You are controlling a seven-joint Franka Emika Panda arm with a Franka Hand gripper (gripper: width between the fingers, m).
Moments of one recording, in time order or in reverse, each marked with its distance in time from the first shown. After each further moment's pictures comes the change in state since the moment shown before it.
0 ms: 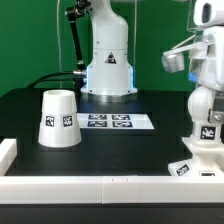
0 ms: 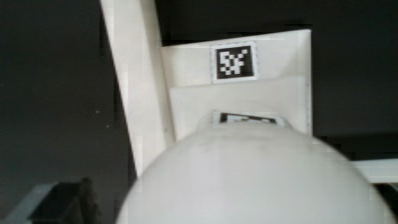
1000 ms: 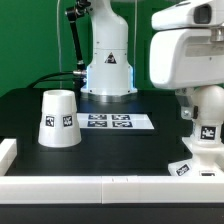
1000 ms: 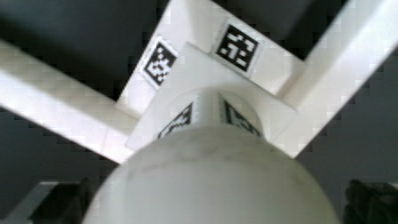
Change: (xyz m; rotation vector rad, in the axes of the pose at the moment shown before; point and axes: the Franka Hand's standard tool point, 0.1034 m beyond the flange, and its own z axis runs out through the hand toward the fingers) arm 0.000 -0.010 -0.003 0.073 0.091 0.920
